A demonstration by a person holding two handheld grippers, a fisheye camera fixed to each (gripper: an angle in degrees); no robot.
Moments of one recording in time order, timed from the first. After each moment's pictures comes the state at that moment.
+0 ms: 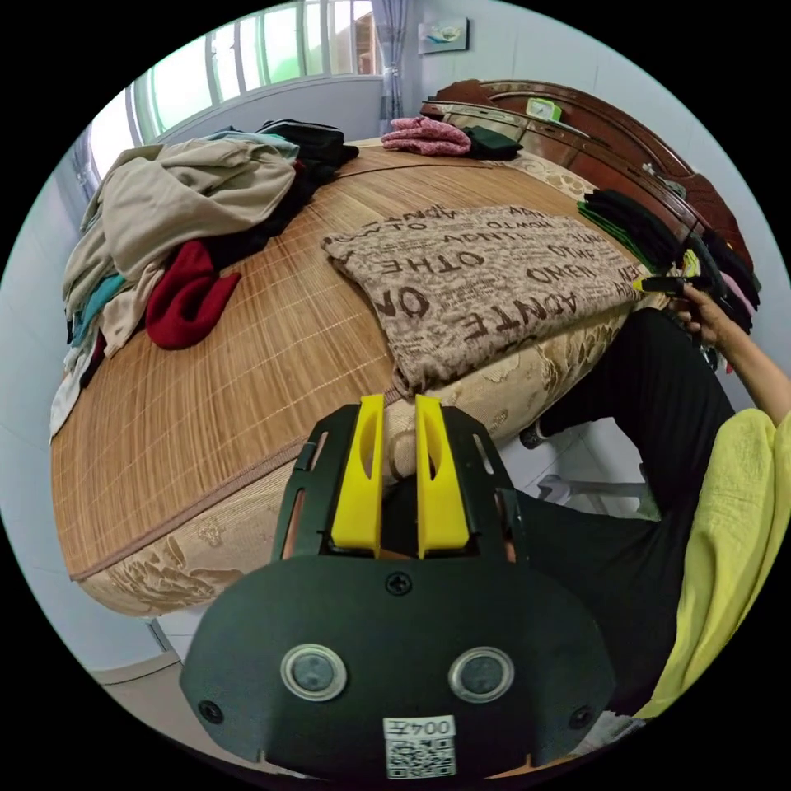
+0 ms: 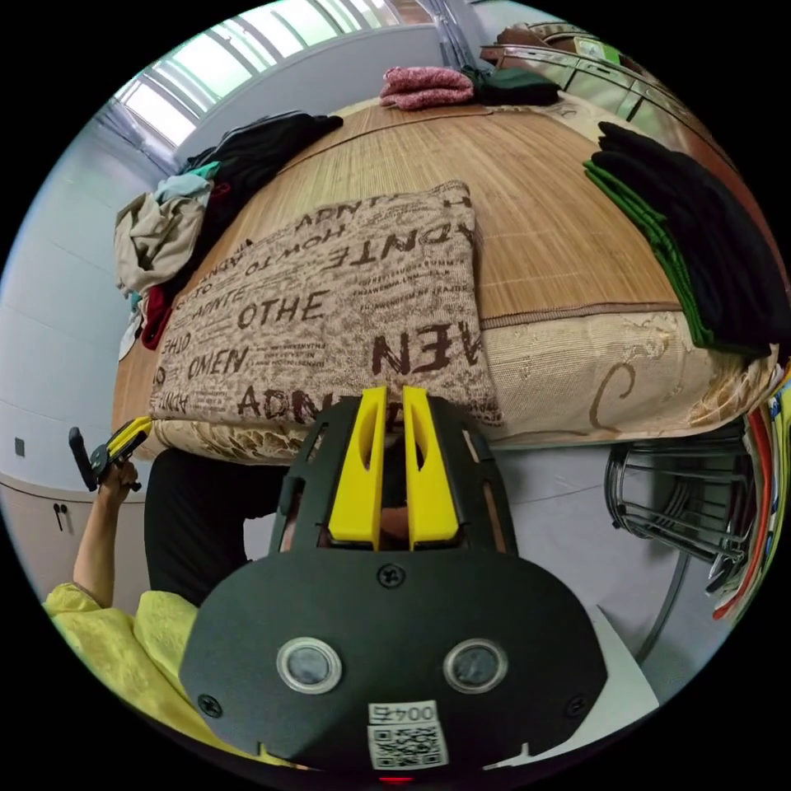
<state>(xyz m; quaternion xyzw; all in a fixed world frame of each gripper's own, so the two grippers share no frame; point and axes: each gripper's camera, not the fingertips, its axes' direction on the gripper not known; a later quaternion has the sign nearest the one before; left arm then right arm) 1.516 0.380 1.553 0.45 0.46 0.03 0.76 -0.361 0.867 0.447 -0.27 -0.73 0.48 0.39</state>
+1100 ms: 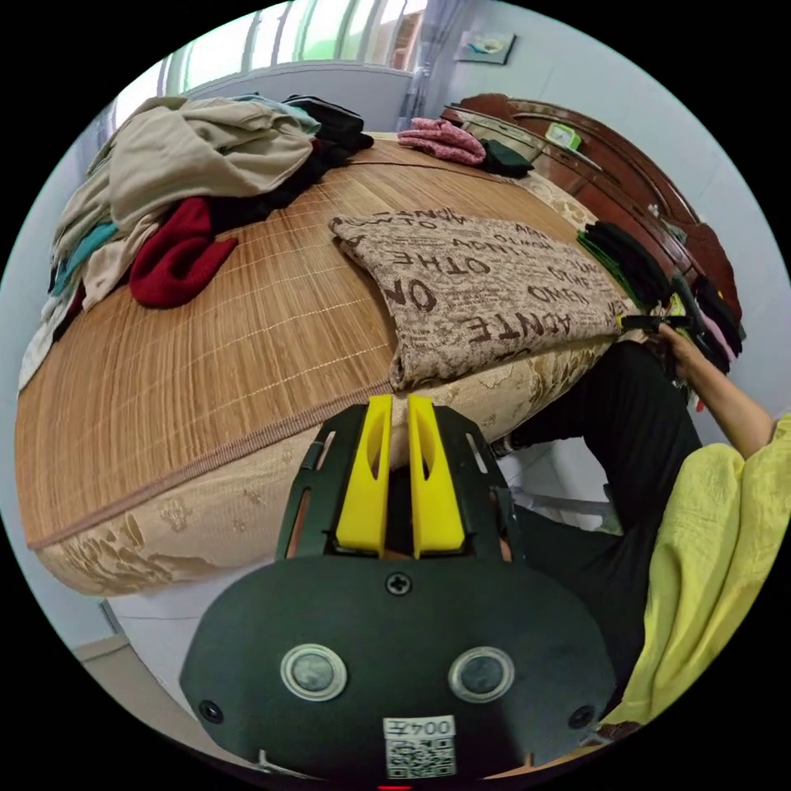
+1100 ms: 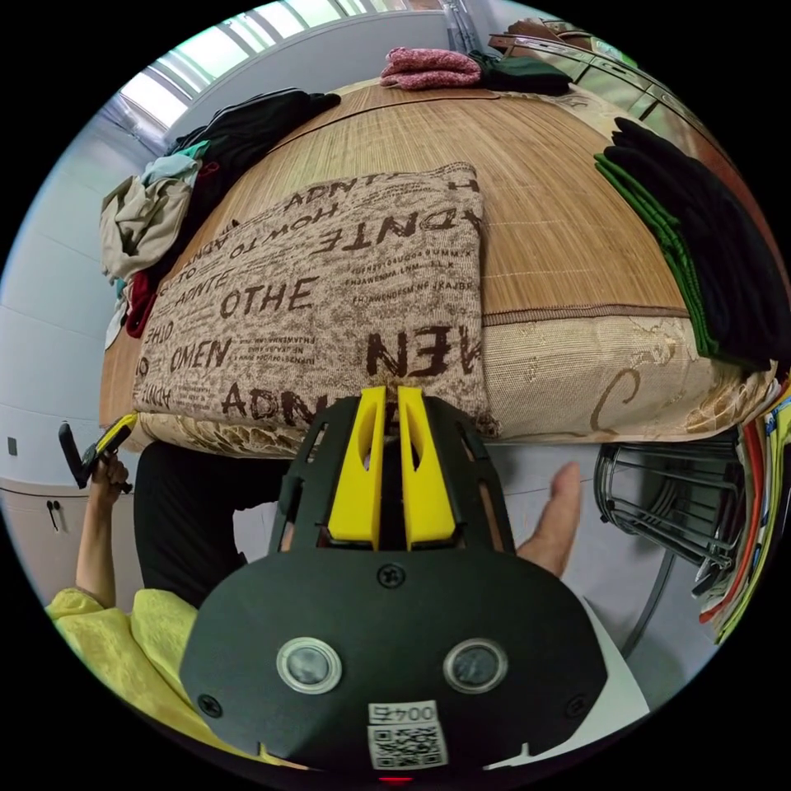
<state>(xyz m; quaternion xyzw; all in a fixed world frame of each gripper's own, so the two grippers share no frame) 1.420 0.369 1.643 0.41 0.55 0.00 0.73 -0.394 0.843 0.450 -0.29 -0.74 0.45 0.40</state>
